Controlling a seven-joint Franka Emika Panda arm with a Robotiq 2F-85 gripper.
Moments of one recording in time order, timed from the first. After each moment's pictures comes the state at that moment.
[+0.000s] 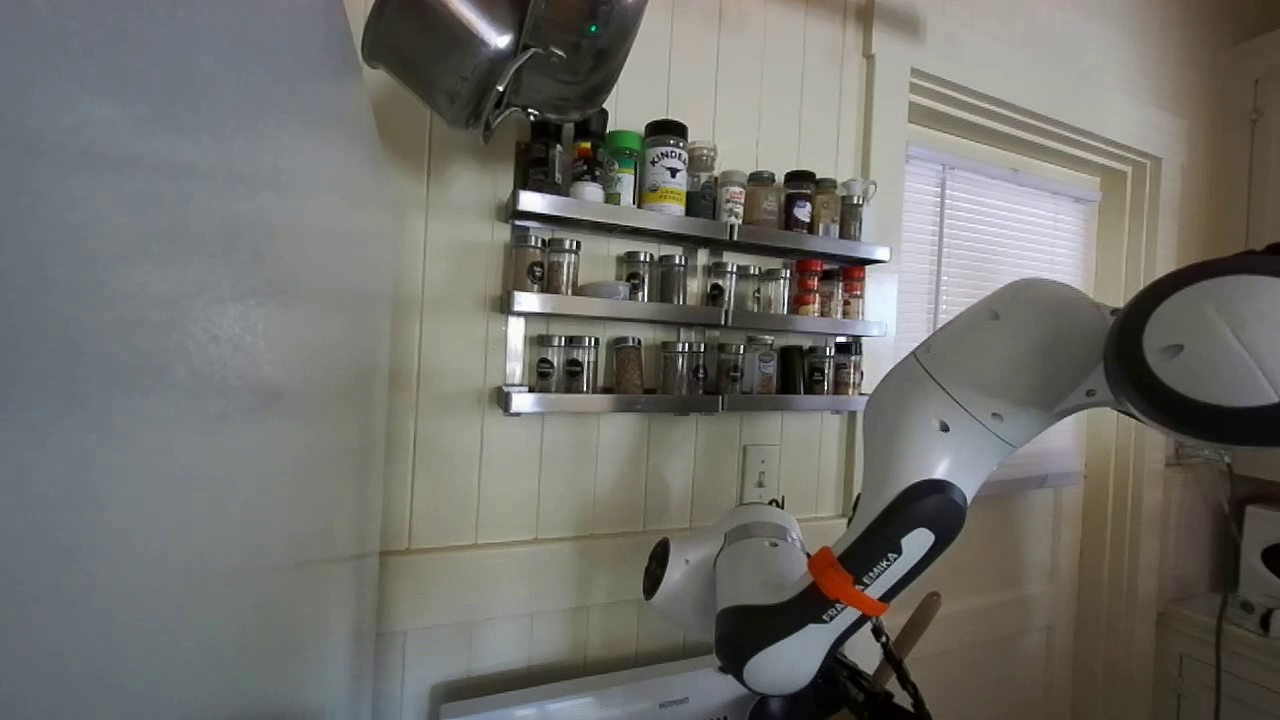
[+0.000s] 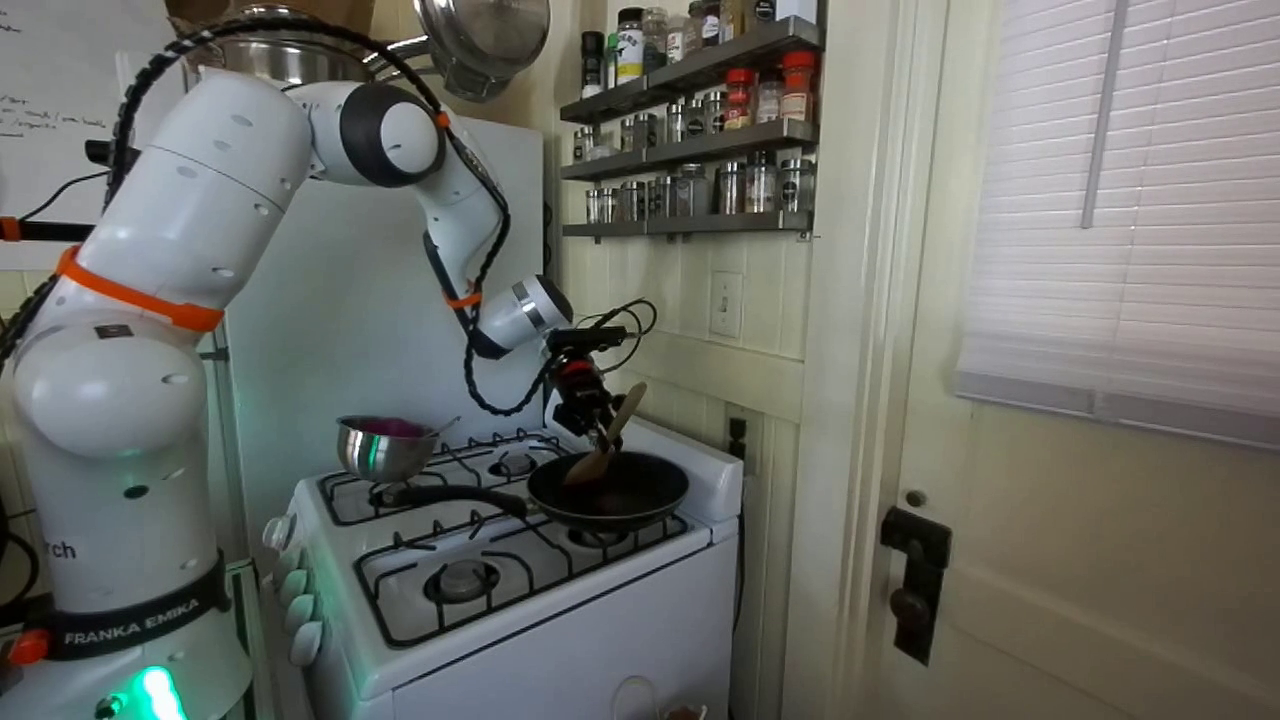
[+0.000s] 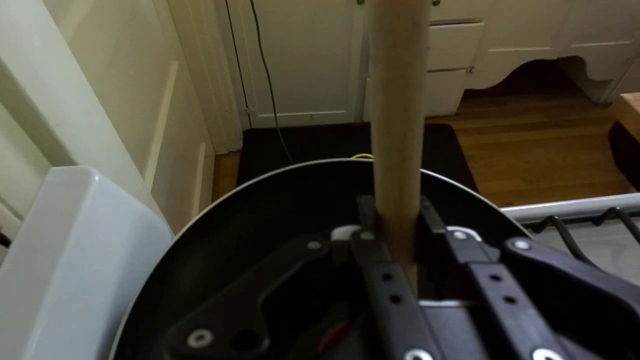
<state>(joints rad) 0.18 0.48 0.22 -1.90 -0.96 1.59 -0.59</state>
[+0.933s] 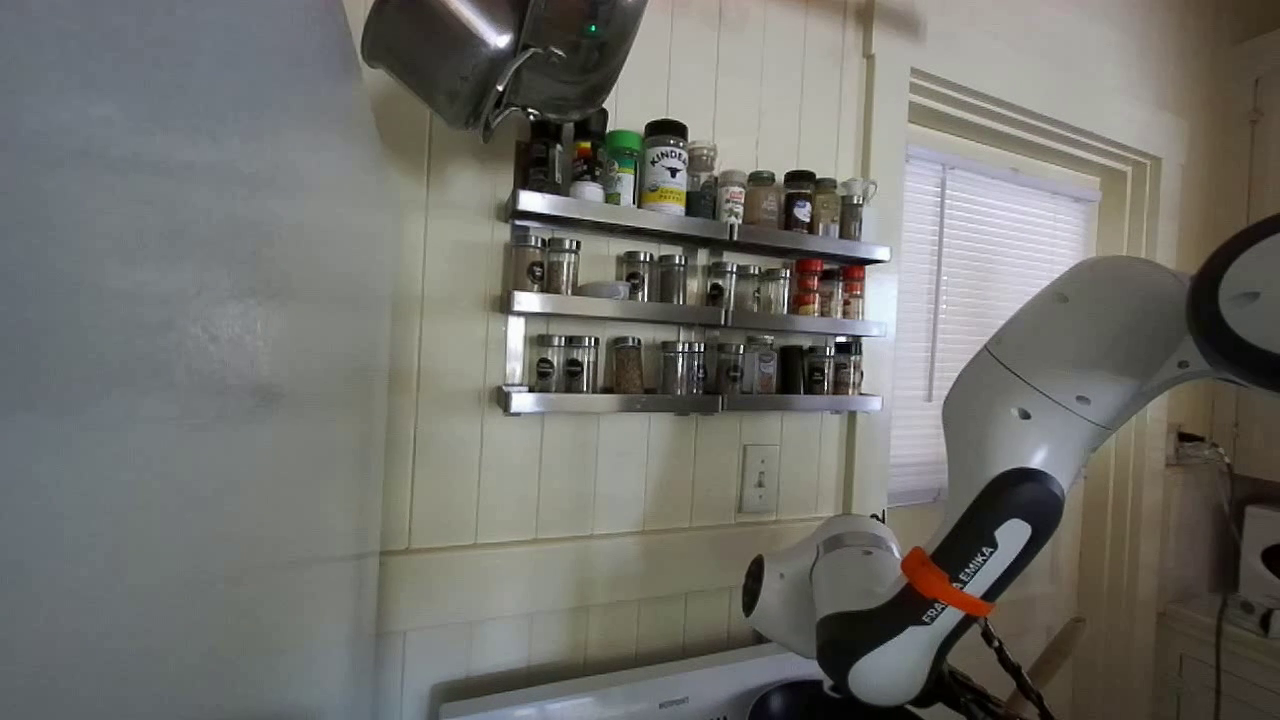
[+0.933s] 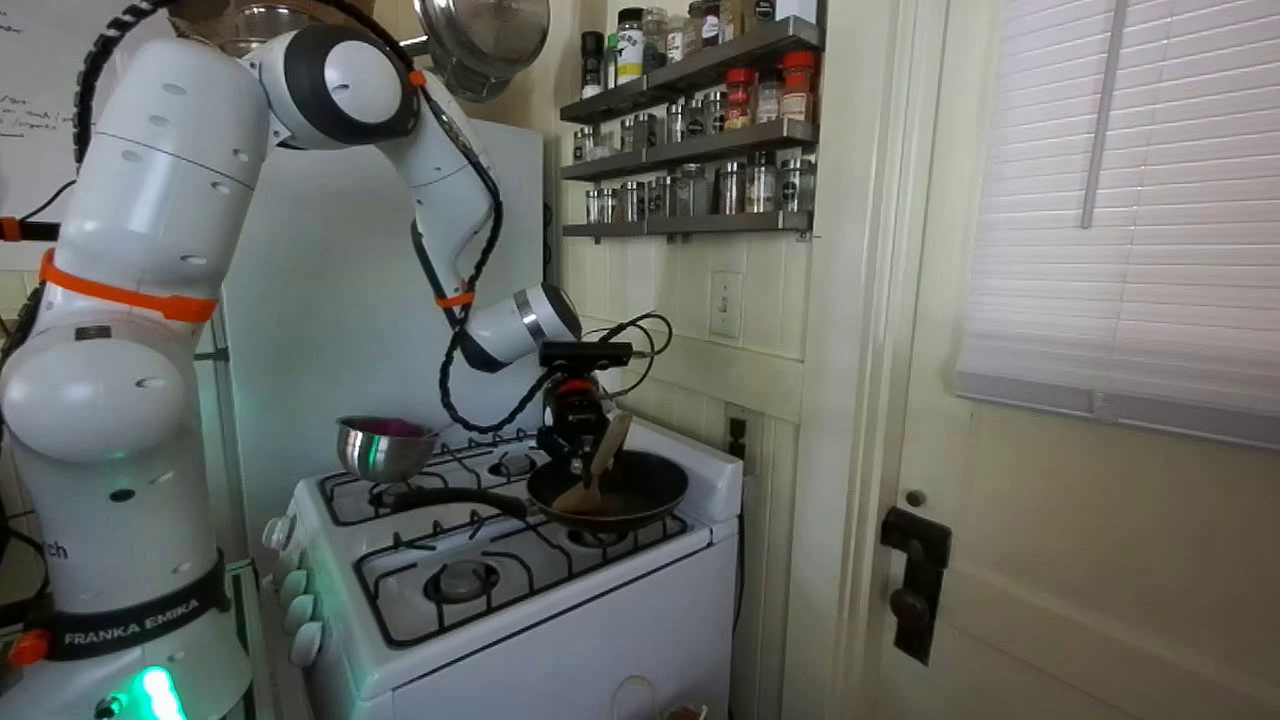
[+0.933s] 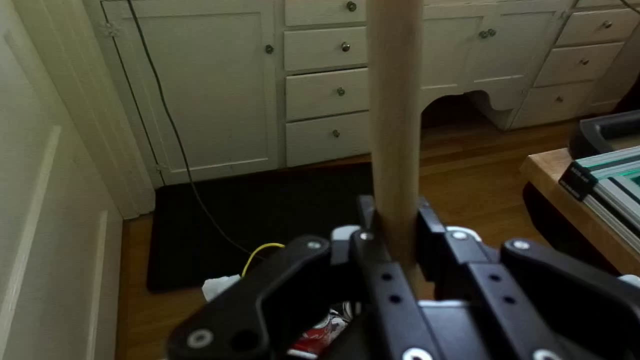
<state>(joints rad) 0.07 0.33 0.16 -2.16 -0.93 1.59 -0.56</state>
